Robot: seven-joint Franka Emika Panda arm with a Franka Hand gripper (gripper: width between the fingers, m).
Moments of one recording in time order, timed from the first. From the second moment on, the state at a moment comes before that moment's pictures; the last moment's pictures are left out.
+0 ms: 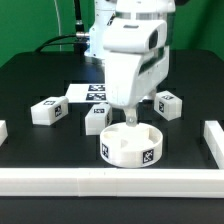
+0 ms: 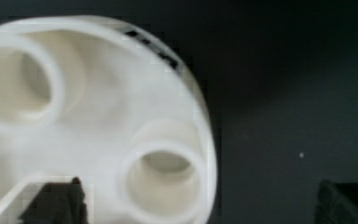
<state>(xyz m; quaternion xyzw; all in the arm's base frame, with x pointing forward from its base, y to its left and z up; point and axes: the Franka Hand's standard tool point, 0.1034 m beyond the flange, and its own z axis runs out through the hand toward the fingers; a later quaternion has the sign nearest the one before) 0.545 0.020 0.032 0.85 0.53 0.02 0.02</state>
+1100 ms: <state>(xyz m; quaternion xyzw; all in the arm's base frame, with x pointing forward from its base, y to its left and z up) 0.541 0.023 0.012 0.85 0.53 0.02 0.02</state>
